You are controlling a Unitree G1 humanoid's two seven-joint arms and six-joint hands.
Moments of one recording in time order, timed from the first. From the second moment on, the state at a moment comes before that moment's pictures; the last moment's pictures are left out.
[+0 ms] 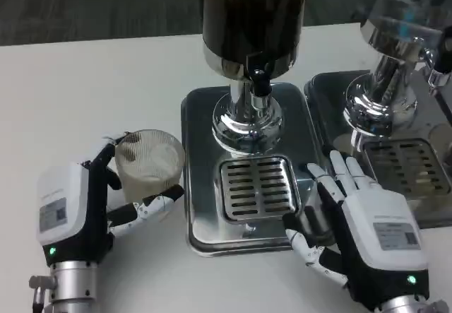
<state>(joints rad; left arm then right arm) -0.27 0.34 -0.29 1.01 0.68 -0.59 1.00 0.21 -0.30 0.40 -0.05 -0.99 0.07 -0.42</state>
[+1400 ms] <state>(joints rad) -0.38 0.30 -0.41 0.96 0.79 -0.61 1.04 0.24 -0.28 0.41 -0.08 -1.04 0.09 -0.42</state>
